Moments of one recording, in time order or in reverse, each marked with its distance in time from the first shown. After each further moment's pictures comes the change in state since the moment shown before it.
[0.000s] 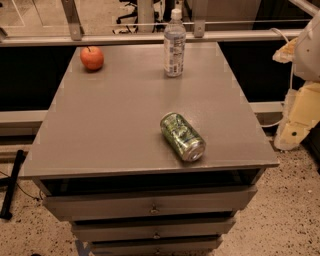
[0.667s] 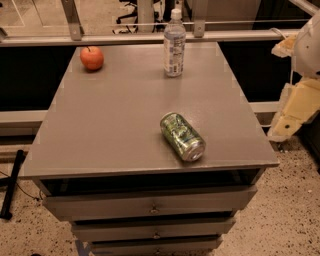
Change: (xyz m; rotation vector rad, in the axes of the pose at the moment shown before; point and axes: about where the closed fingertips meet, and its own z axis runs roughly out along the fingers) arm -0.003 -0.017 0.005 0.046 -0.063 0.012
